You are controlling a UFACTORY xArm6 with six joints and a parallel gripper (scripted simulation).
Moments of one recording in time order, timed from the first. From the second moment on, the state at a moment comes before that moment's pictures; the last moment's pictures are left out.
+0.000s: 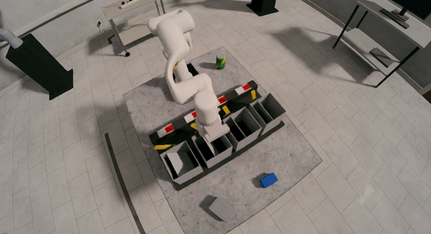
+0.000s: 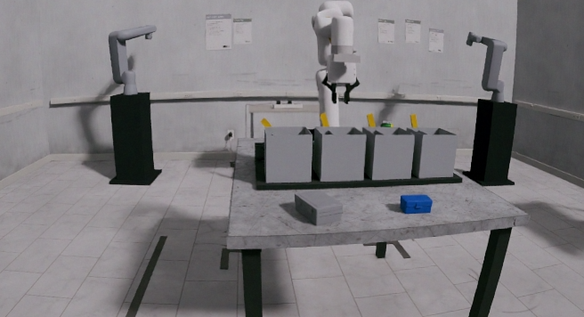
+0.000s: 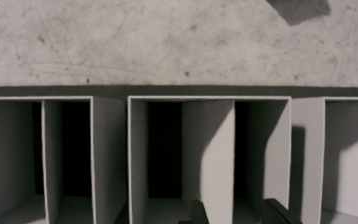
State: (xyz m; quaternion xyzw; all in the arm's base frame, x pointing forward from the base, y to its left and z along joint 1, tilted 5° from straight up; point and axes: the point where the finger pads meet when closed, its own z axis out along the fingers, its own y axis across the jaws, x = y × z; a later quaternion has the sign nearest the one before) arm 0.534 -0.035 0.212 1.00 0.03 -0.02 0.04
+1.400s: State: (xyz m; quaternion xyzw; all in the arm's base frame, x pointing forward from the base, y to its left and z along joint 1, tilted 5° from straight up) arm 0.515 -0.046 0.207 1.00 0.03 -0.02 0.01
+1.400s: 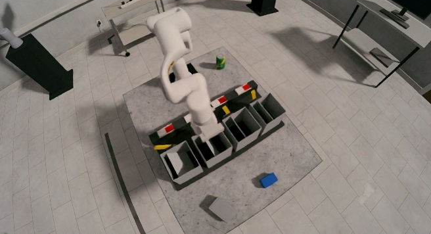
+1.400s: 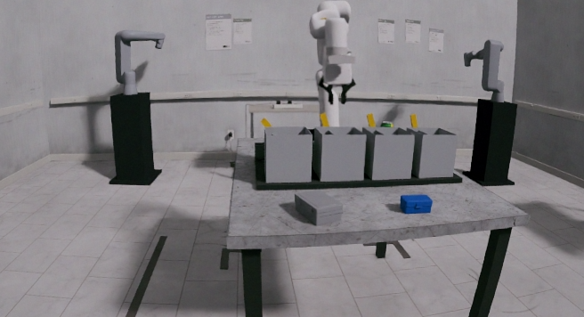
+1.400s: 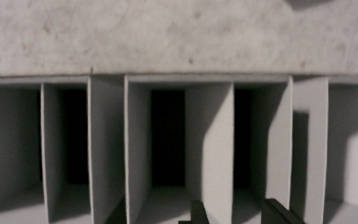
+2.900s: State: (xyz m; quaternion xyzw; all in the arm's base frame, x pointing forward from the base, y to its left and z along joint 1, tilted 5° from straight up) arm 0.423 -0.097 0.185 0.99 0.03 -0.02 -0.12
